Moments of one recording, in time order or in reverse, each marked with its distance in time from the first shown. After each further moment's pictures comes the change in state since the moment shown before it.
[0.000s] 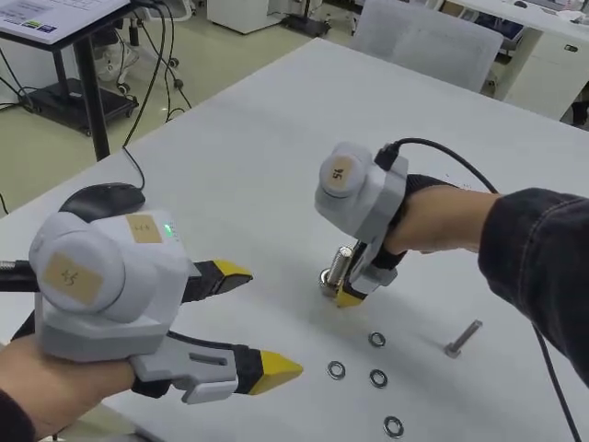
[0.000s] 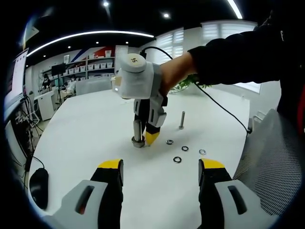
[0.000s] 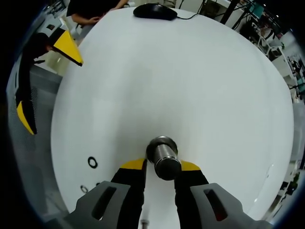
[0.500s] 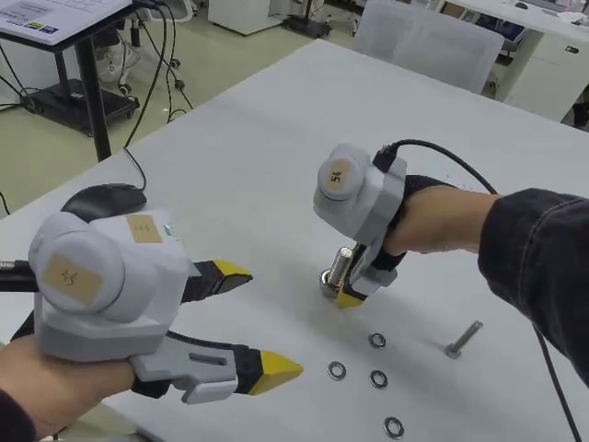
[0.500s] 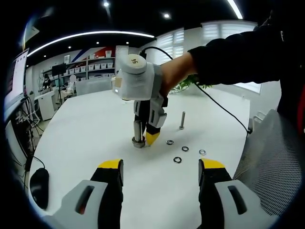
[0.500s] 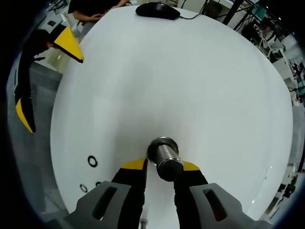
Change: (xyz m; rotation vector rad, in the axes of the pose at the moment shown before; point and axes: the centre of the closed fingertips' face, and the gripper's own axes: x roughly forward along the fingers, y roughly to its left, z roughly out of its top) left arm -0.001 0.000 0.001 0.000 -0.002 0.004; right arm -0.002 0.002 -0.001 -0.024 0.015 -0.006
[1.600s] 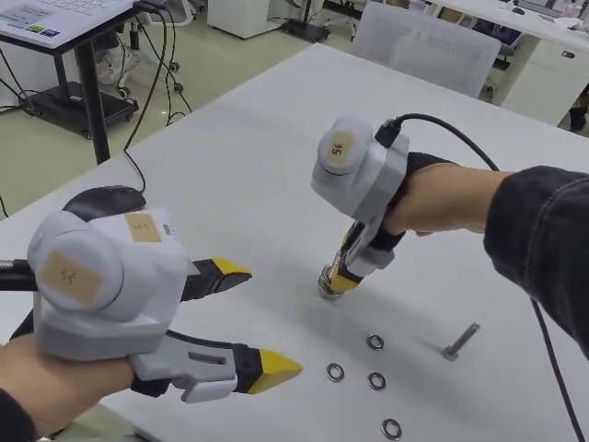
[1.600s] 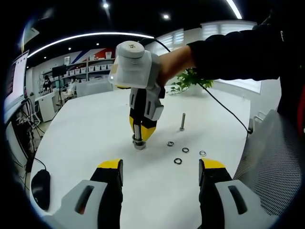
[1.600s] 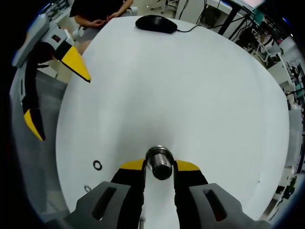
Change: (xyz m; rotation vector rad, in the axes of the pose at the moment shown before) left arm -0.002 -0.001 0.003 0.006 -0.010 0.005; right arm -0.022 -0.002 0.017 -0.005 -0.047 -0.019
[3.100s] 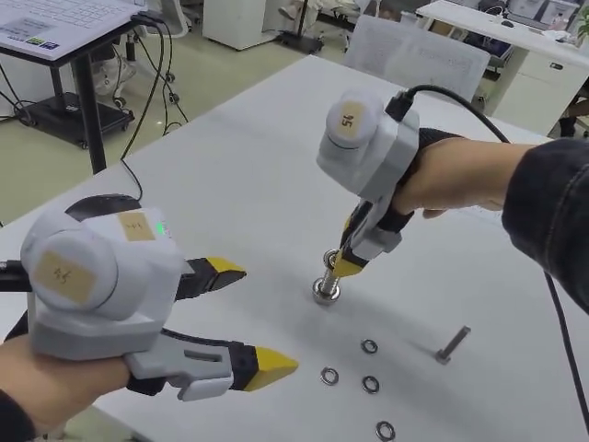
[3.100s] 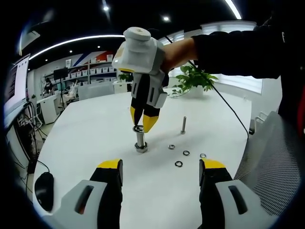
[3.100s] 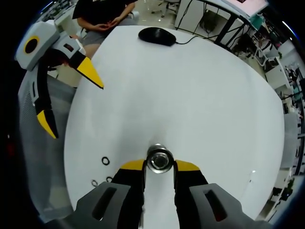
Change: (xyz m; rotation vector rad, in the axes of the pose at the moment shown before) left arm -0.005 0.003 0.007 0.011 -0.020 0.018; right arm -0.037 -0.002 0.009 -0.020 -0.025 -0.020
